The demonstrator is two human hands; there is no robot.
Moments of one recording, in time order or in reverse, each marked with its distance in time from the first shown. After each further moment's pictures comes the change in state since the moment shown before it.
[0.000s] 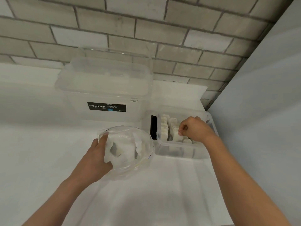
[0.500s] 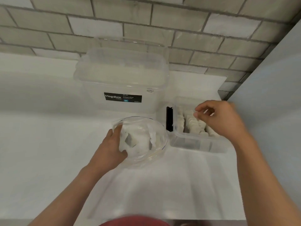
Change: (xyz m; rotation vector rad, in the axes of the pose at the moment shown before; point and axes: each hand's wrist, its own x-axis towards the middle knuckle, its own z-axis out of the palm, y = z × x) left_hand -0.001 -0.009 0.001 0.016 0.033 0.016; right_hand -0.053 -0.039 -0.029 0.315 0.354 -0.092
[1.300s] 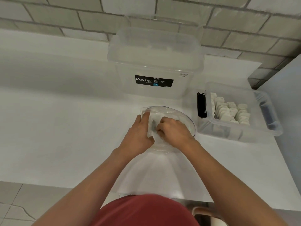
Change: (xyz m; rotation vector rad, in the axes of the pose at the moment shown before) left_hand -0.010 -0.011 -0.011 -0.010 -0.057 -0.002; right_hand -0.035 -0.101 0.204 -0.342 -0.476 -0.342
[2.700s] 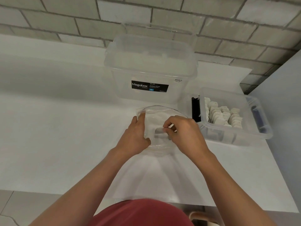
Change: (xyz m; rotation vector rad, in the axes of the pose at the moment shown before) left_hand 0.006 0.008 -0.010 -0.007 -0.016 -0.002; right_hand -0.049 -0.006 -0.050 0.283 0.371 0.138
